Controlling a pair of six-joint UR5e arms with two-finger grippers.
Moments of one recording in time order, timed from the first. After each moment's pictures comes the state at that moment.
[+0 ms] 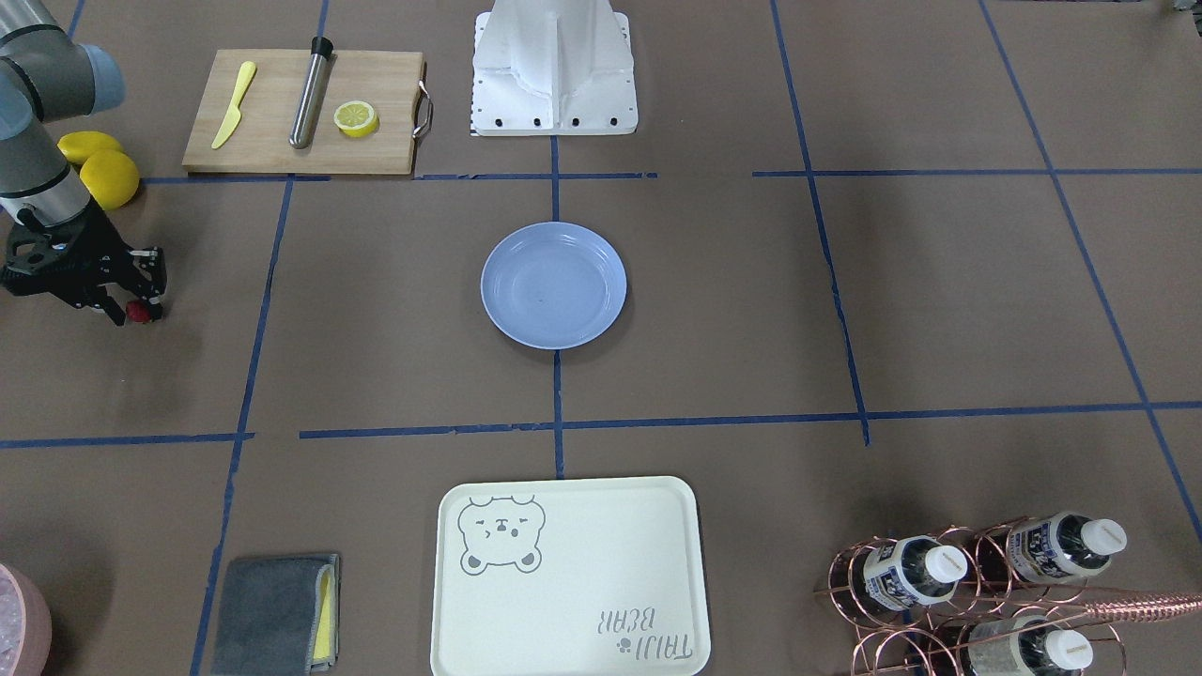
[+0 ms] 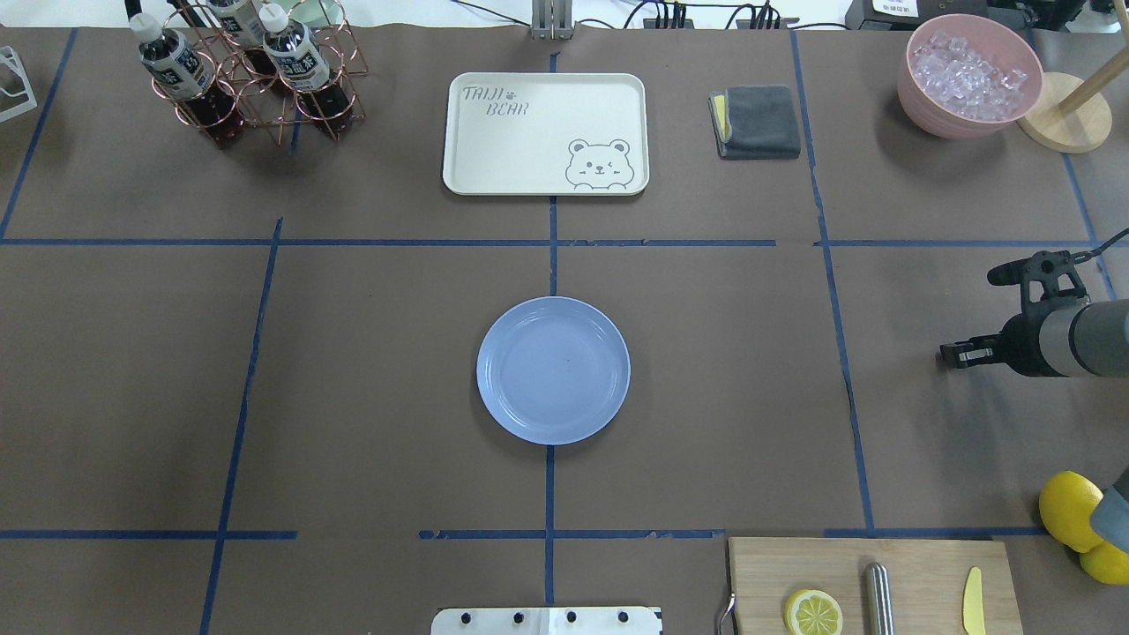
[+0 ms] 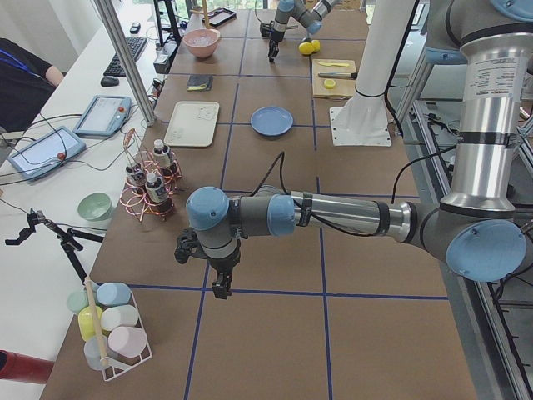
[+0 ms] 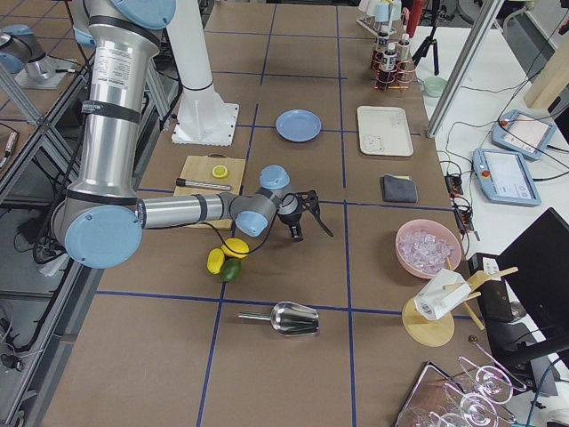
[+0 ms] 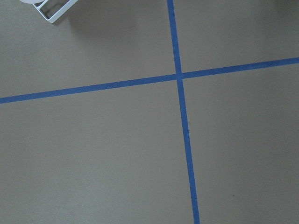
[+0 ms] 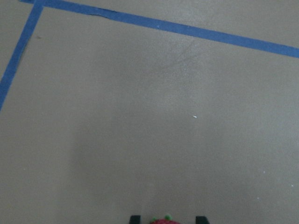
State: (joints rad) left arm -1.60 -1.59 -1.66 -1.39 -2.31 0.21; right arm 0.76 -1.75 1.72 -0.75 1.84 0.84
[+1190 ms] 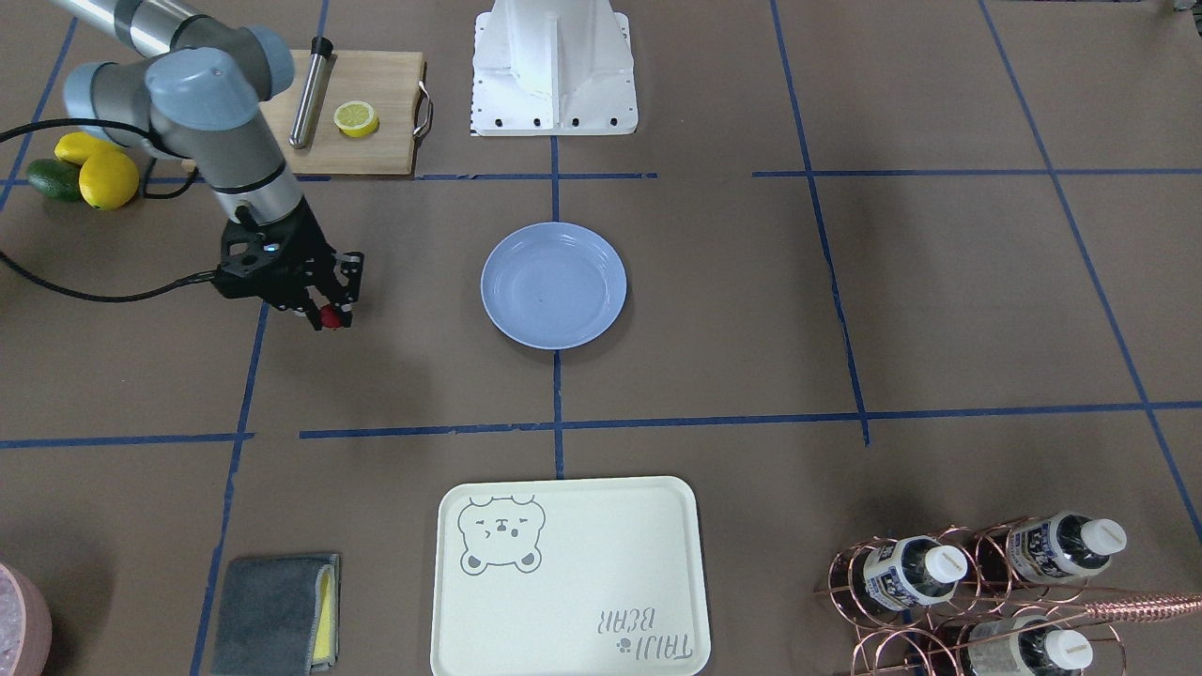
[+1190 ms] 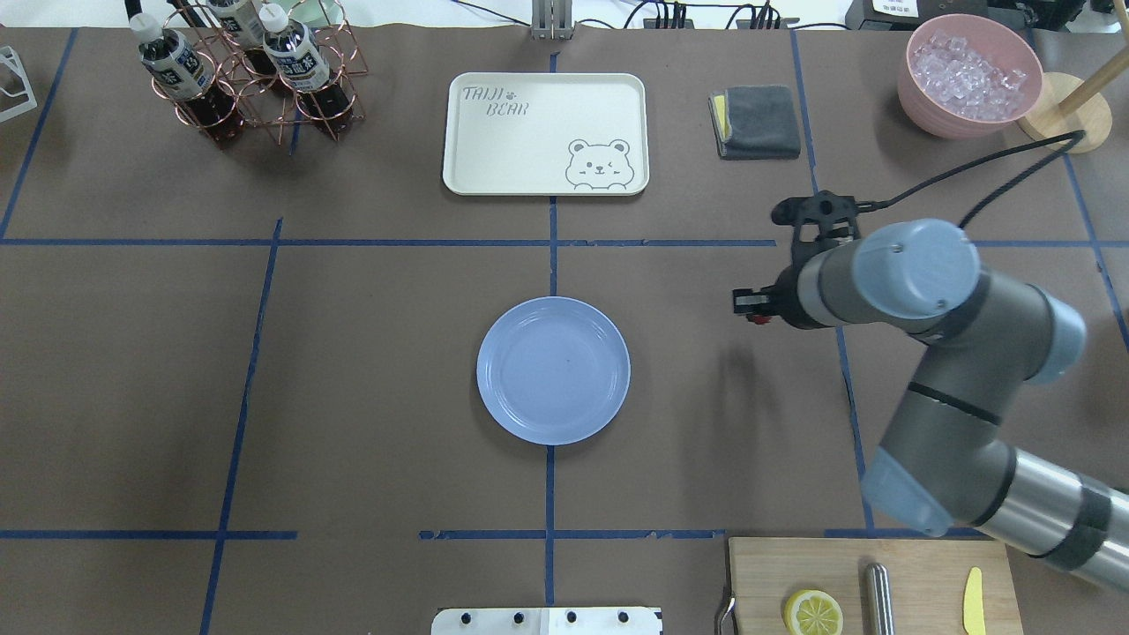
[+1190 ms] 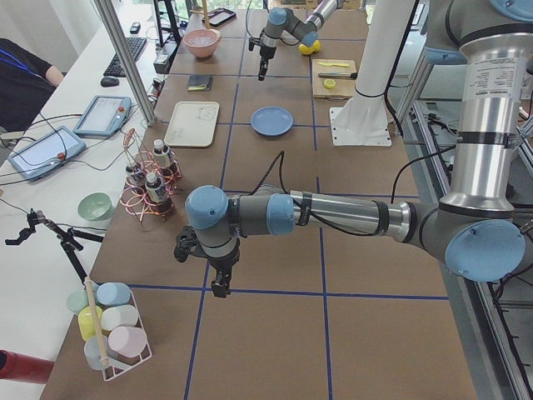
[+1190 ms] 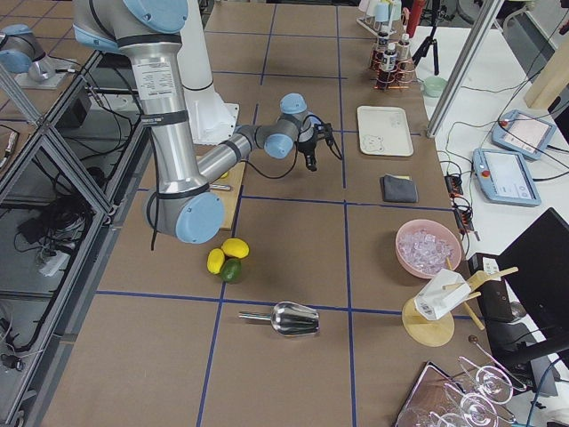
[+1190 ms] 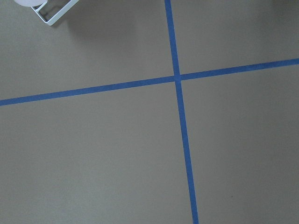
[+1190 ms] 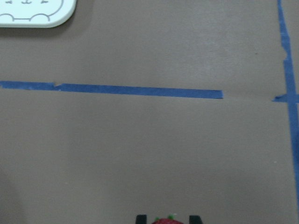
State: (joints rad) left arm -1.60 -1.60 -1.66 -1.39 -2.32 0.21; right arm 0.58 -1.26 1.84 -1.29 1.73 1.15
